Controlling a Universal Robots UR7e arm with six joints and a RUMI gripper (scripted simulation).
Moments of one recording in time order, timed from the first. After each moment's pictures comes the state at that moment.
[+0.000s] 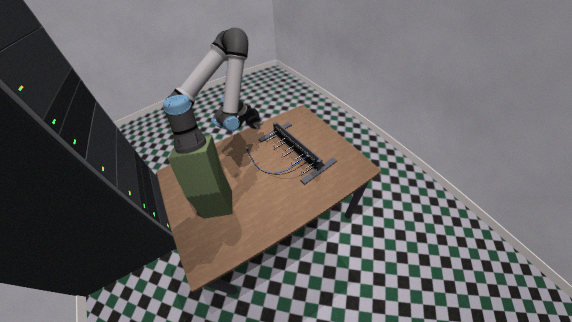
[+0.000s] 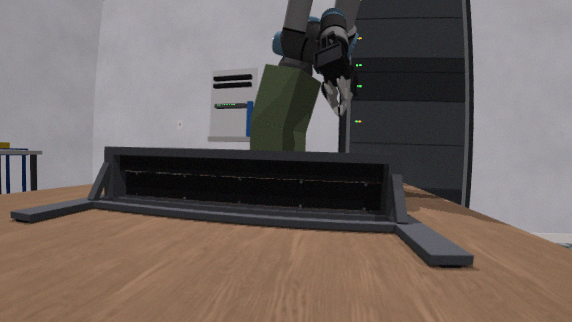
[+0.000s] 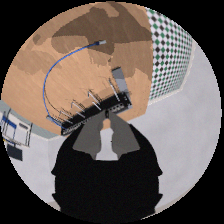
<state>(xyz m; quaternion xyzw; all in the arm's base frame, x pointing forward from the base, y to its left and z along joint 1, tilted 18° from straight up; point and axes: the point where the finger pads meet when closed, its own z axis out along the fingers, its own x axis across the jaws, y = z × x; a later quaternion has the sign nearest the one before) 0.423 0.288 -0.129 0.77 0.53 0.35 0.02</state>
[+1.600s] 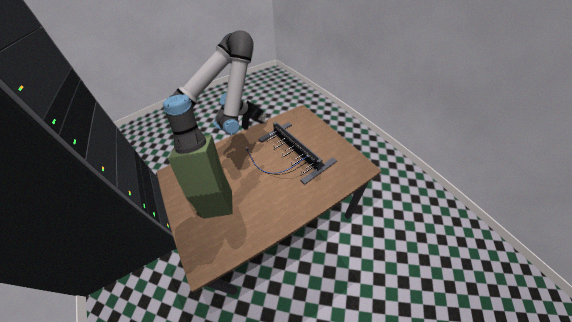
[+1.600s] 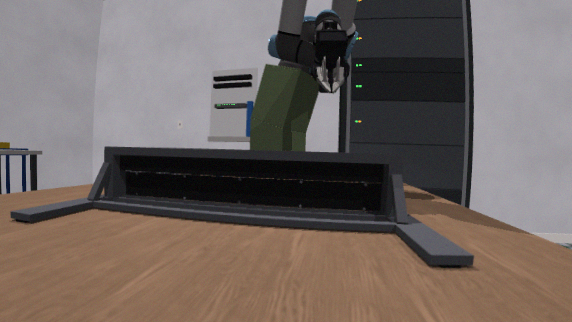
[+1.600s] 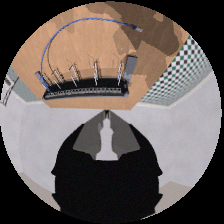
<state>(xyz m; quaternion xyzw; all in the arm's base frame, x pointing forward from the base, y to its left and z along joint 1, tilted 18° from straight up) 0.460 0.261 -0.094 0.61 0.67 0.40 0.16</state>
